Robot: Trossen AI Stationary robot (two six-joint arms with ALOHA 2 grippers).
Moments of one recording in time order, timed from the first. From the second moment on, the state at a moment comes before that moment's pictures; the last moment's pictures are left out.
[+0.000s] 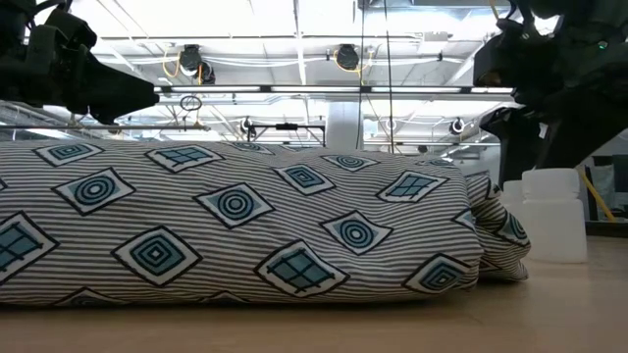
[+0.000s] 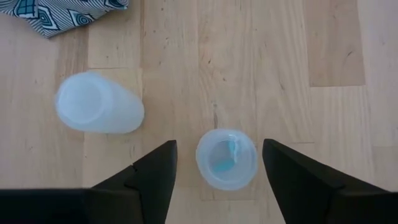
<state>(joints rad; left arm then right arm) -0.14 0.07 0.02 0.07 -0.37 0.02 0.35 1.27 0.68 -0.49 0.14 0.33</state>
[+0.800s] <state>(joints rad) -0.14 0.07 0.02 0.07 -0.37 0.02 0.35 1.27 0.67 -0.47 0.19 0.33</state>
